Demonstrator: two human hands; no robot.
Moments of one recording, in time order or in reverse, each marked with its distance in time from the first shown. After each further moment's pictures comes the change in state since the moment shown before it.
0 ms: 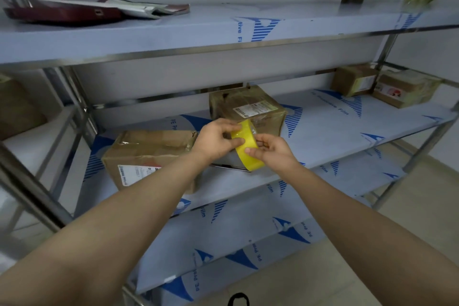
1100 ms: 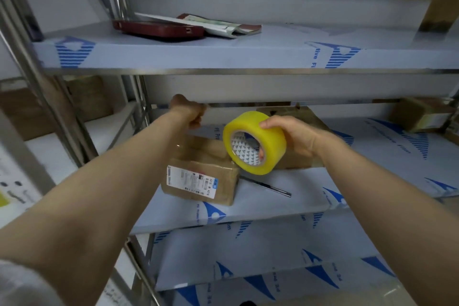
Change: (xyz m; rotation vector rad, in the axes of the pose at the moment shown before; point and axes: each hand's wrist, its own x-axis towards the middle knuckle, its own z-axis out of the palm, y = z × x) left_hand 0.021 -0.047 -0.155 -0.348 0.435 -0.707; right_hand 0.041 -0.117 0.045 -0.090 -0.501 0.178
